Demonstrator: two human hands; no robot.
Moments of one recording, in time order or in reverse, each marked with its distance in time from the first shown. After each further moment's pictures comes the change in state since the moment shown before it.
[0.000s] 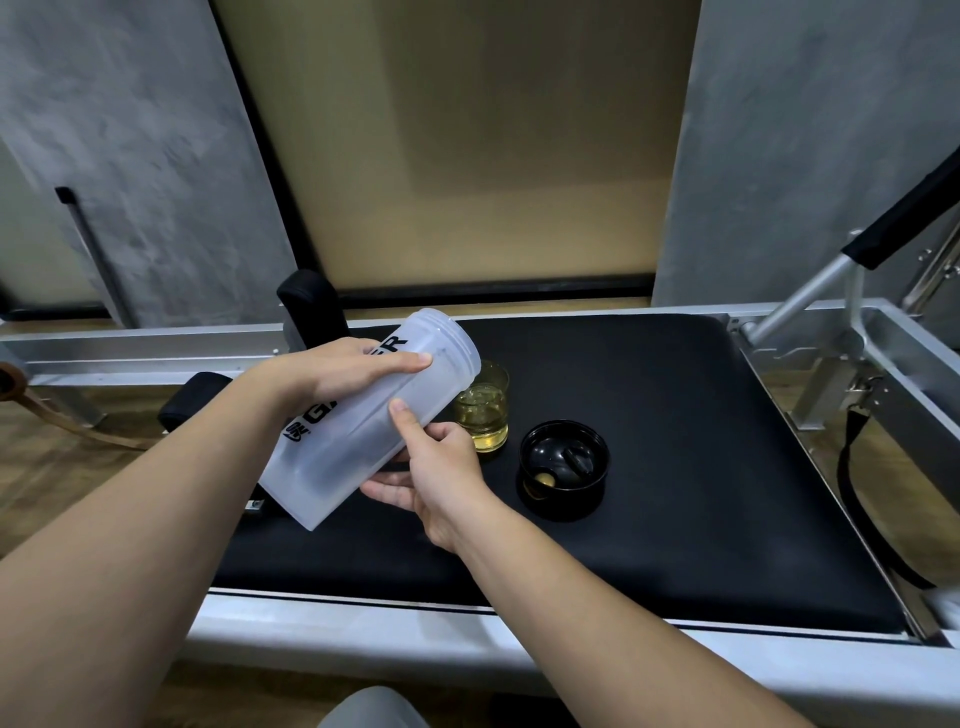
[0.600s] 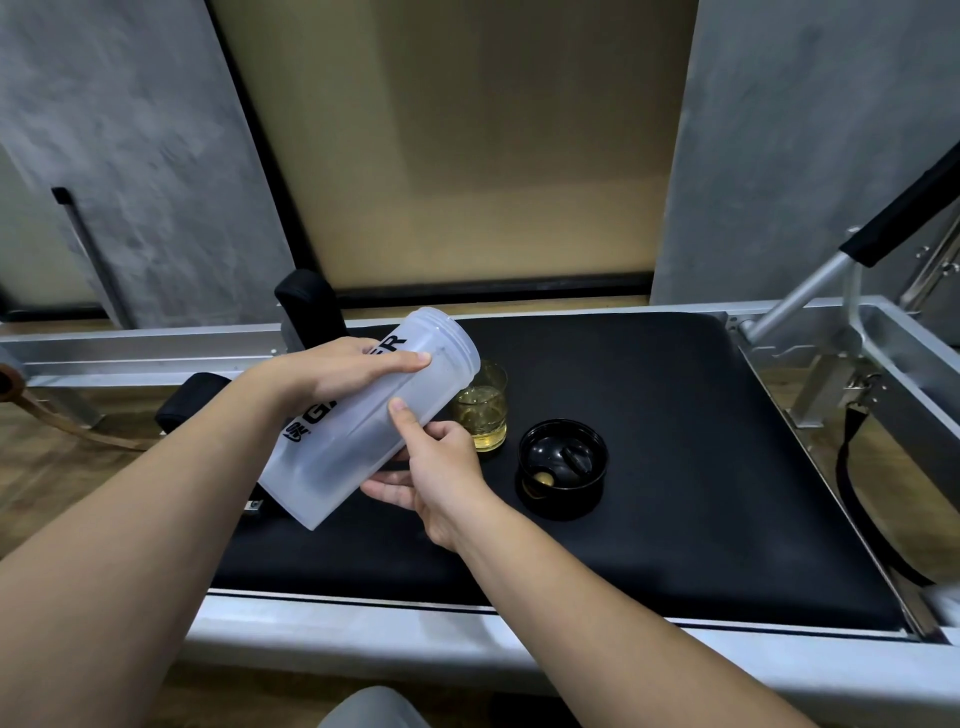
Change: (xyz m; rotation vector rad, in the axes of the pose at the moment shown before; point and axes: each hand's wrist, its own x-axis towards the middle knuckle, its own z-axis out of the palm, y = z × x) left_hand 0.000 0.001 0.002 -0.007 0.015 -0.014; right_hand 0.001 0.000 -0.002 -0.005 -0.003 -0.005
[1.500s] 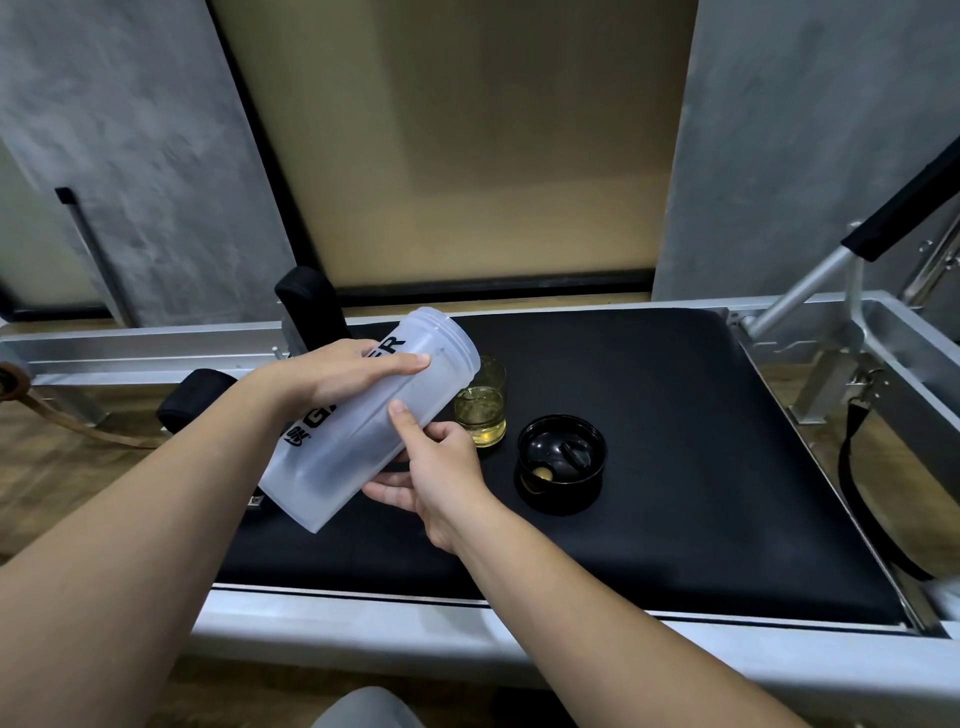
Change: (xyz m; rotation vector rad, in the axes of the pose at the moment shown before) left_hand -0.008 0.001 0.008 0.008 0.027 0.024; right_hand 0.002 0.009 -0.006 0.013 0.006 -0.002
